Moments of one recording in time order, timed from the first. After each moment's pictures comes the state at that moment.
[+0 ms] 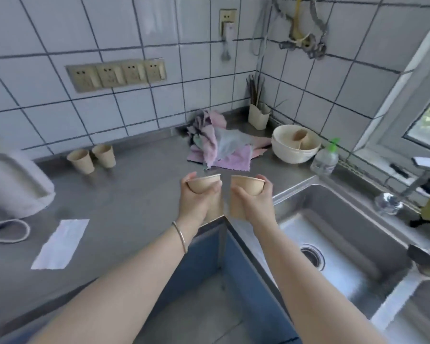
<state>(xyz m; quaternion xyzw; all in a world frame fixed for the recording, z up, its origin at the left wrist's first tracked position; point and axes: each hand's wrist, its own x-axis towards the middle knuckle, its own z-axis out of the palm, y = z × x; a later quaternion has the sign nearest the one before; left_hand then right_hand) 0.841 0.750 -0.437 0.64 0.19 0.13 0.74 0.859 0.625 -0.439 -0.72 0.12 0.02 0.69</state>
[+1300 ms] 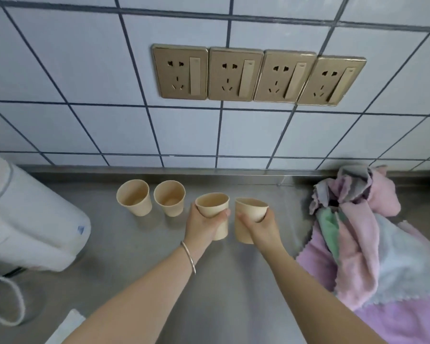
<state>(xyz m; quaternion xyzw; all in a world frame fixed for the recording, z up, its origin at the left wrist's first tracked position) 1.153 1.092 -0.579 0.58 0.42 0.16 0.68 1.233 0.978 -0.568 -0.82 -0.03 0.27 0.51</state>
